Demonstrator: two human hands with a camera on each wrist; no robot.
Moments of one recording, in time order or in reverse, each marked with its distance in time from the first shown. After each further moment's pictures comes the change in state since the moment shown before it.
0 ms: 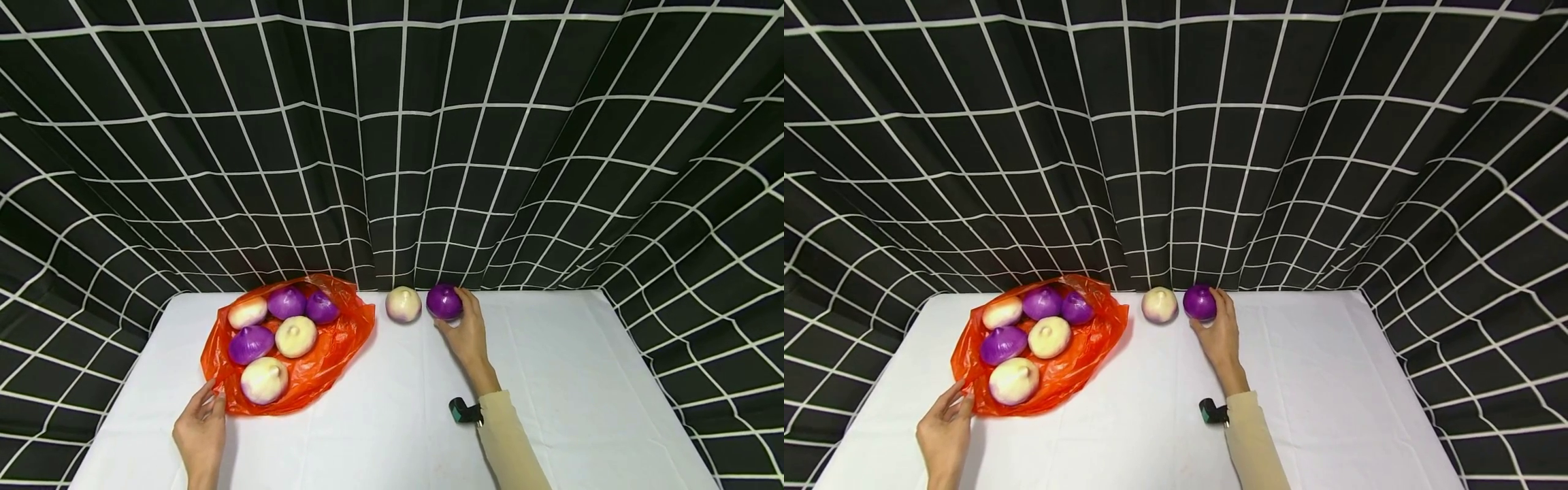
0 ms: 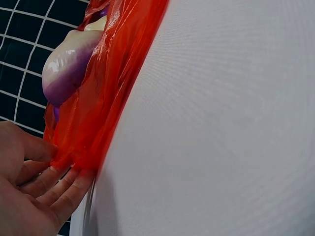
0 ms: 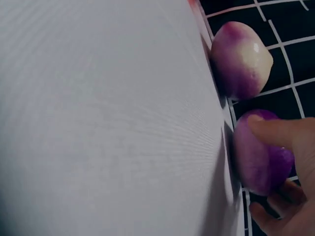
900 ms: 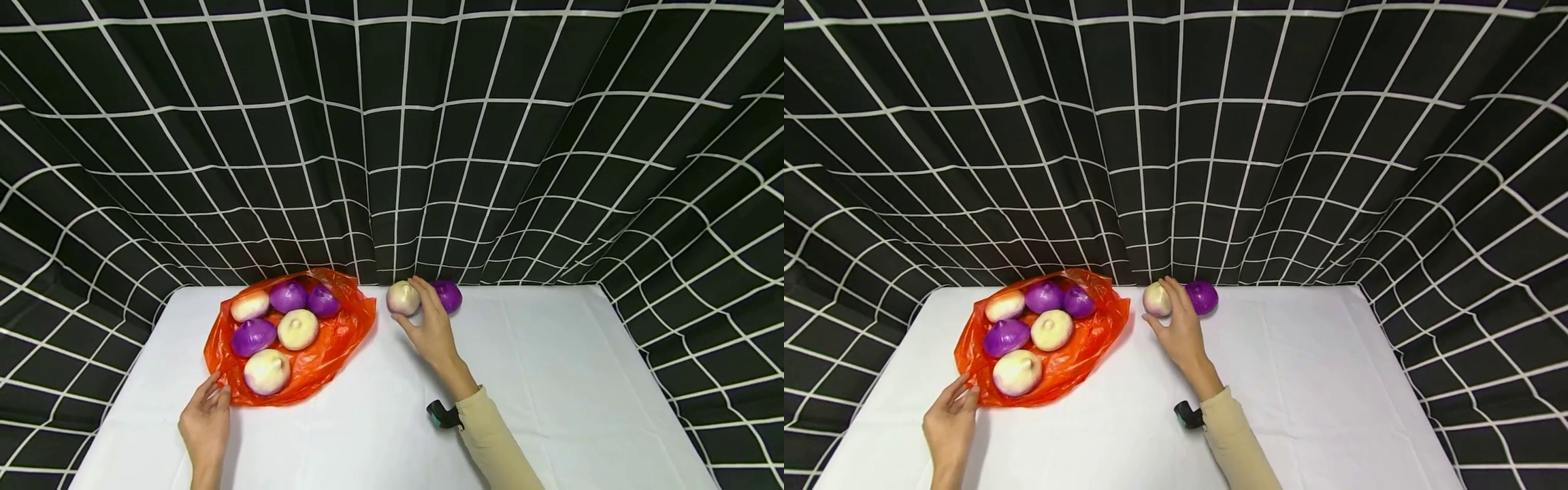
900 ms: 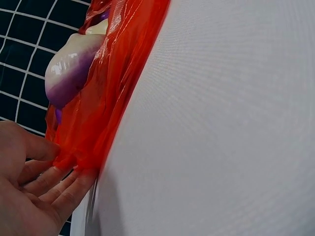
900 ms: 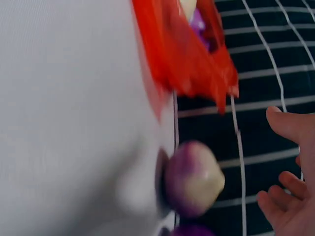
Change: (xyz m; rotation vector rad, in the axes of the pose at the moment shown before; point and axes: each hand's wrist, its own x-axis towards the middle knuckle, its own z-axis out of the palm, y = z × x) left_hand -0.002 -0.003 0.001 -0.046 -0.014 0.012; right_hand -0.013 -0.089 0.015 0.079 -0.064 -0.274
